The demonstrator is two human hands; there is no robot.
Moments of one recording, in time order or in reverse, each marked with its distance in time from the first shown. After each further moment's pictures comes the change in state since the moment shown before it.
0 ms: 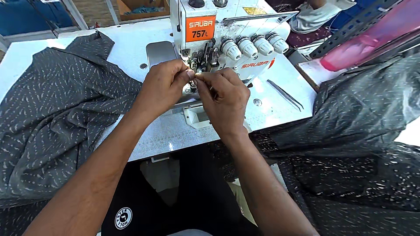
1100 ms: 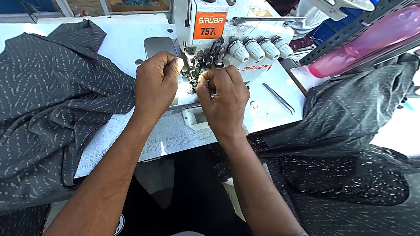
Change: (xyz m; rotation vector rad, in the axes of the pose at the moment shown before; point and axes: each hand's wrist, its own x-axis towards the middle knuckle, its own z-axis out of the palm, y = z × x) left_hand -0.003 -0.020 0.018 -0.132 0.380 -0.094; right_hand 0.004 -0.007 0.010 -0.178 0.002 -0.039
